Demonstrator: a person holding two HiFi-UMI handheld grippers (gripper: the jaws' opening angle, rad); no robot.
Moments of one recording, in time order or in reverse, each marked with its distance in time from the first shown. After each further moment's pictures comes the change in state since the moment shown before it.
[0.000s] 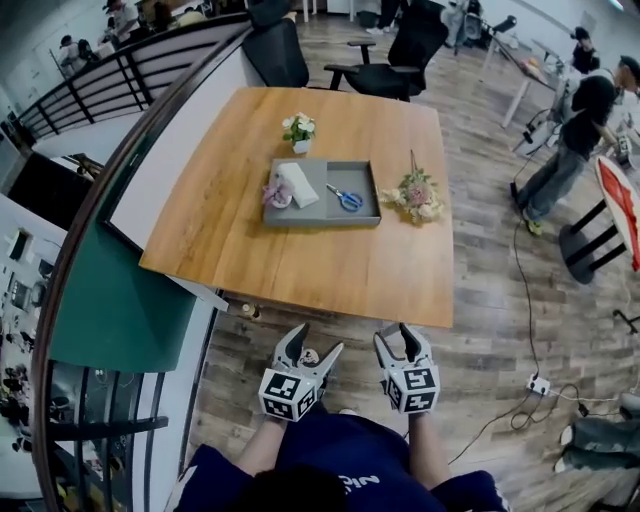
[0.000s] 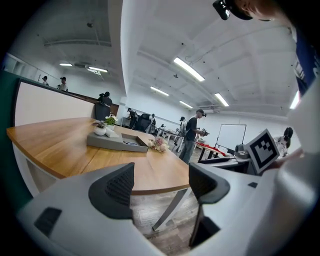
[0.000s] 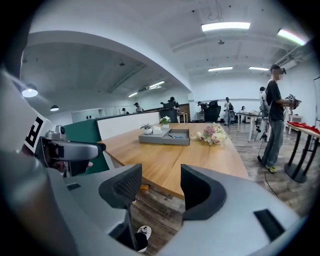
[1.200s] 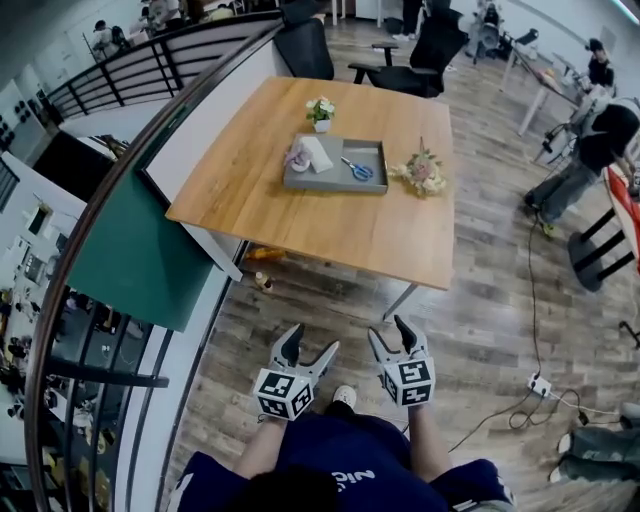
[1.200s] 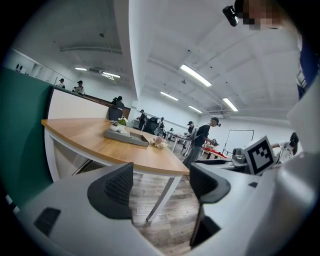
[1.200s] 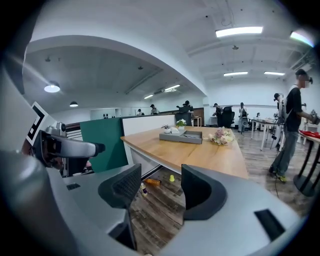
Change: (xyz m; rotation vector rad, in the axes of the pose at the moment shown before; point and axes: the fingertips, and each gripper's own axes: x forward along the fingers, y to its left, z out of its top) left arm -0.117 -0.083 -0.047 -0.073 -0.049 0.123; right arm -0.103 0.054 -0.045 -0.122 -0.035 0.140
